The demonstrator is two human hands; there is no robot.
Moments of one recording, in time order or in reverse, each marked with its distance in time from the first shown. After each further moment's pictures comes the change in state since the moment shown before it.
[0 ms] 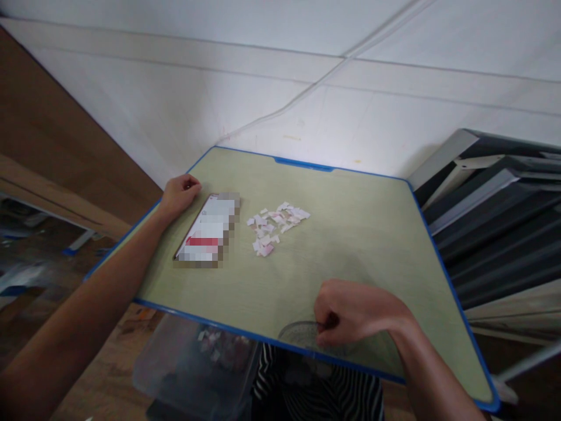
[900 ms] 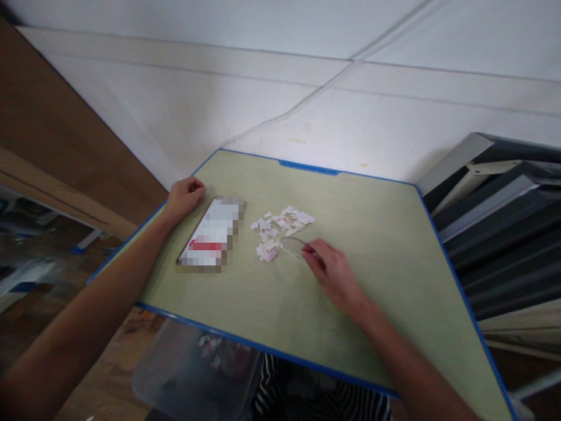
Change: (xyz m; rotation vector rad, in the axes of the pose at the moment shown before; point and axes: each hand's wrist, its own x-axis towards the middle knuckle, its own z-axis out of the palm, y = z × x) left_hand -0.001 0.000 0.000 0.004 0.004 0.012; right_hand 0.050 0.028 0.007 -0.043 1.109 0.040
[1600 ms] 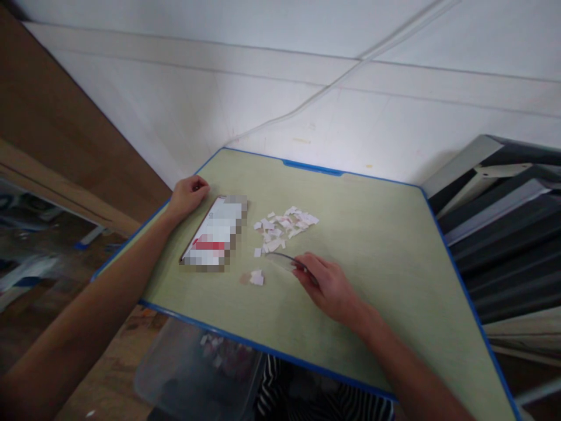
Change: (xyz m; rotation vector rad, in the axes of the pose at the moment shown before) left_hand -0.003 0.005 -0.001 0.003 -0.008 0.004; right_hand -0.010 -0.011 0.007 -0.021 -0.113 -0.228
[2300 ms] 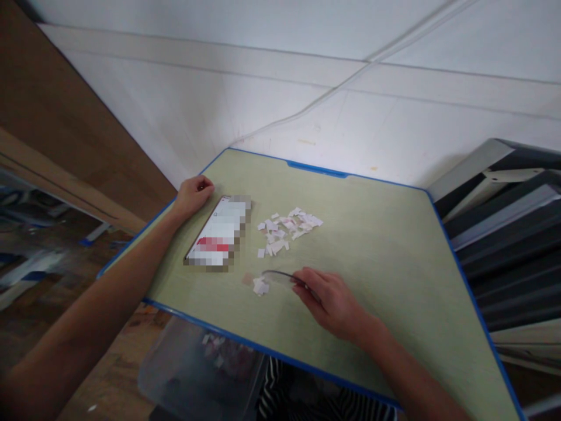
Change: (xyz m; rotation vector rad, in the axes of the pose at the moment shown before) left_hand 0.003 -0.006 0.003 -0.032 0.014 0.013; right_hand -0.005 -0.016 -0.006 -0.050 -0.064 -0.103
